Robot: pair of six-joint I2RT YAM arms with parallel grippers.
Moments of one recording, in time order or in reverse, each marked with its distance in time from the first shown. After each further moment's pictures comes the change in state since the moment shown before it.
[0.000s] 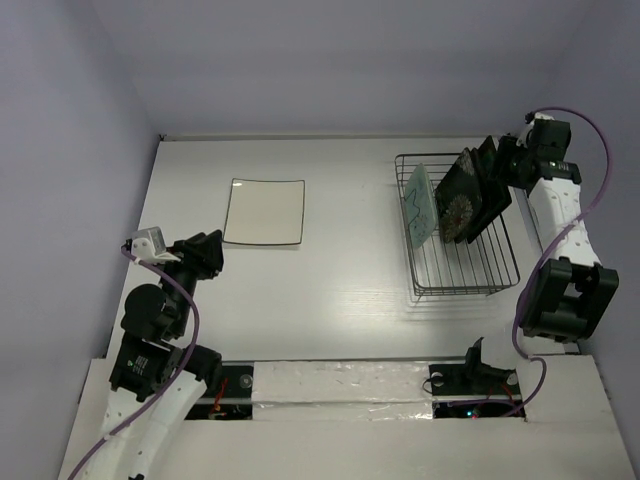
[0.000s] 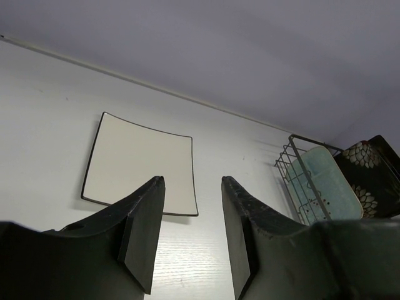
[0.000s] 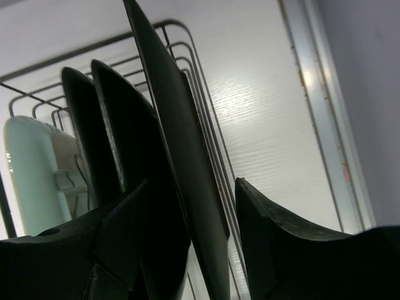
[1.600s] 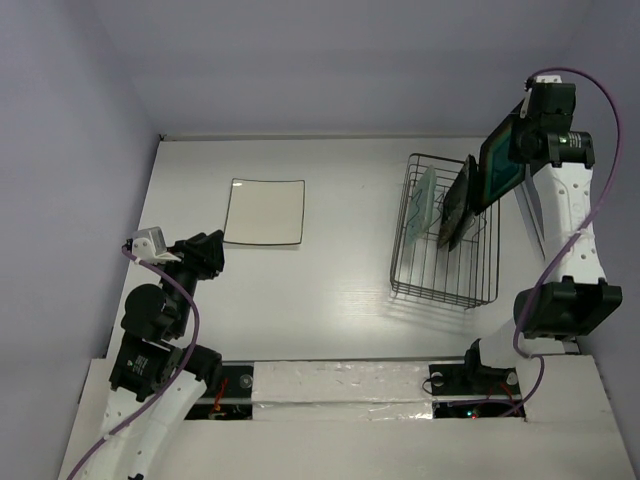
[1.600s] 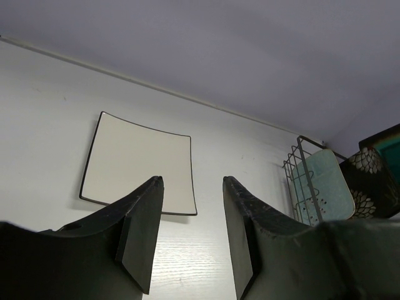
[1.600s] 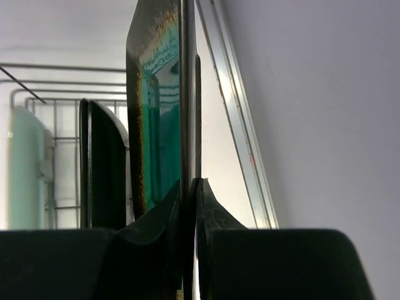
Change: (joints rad) left arm -0.008 0.000 0.000 0.000 0.000 0.000; right arm 0.132 0.032 0.375 -0.330 0.312 -0.158
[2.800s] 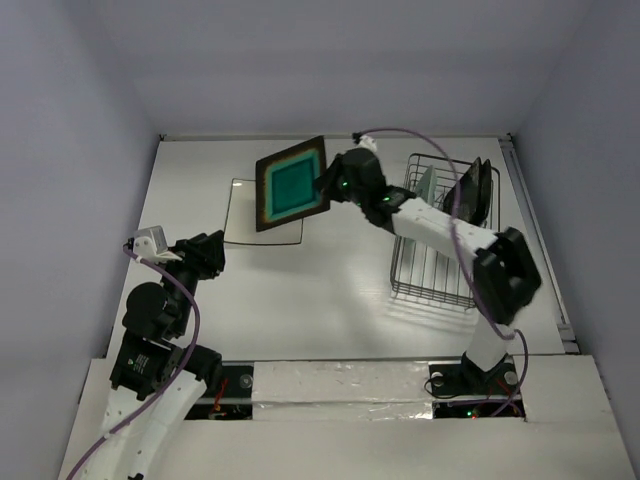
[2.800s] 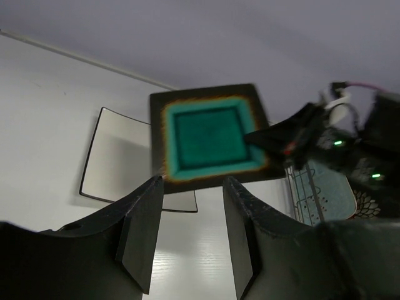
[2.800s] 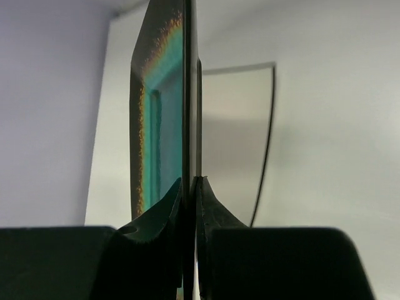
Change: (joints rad) left arm 0.001 0.008 0.000 -0.008 0.000 -0.008; right arm 0.771 0.173 -0.426 0.897 -0.107 0.872
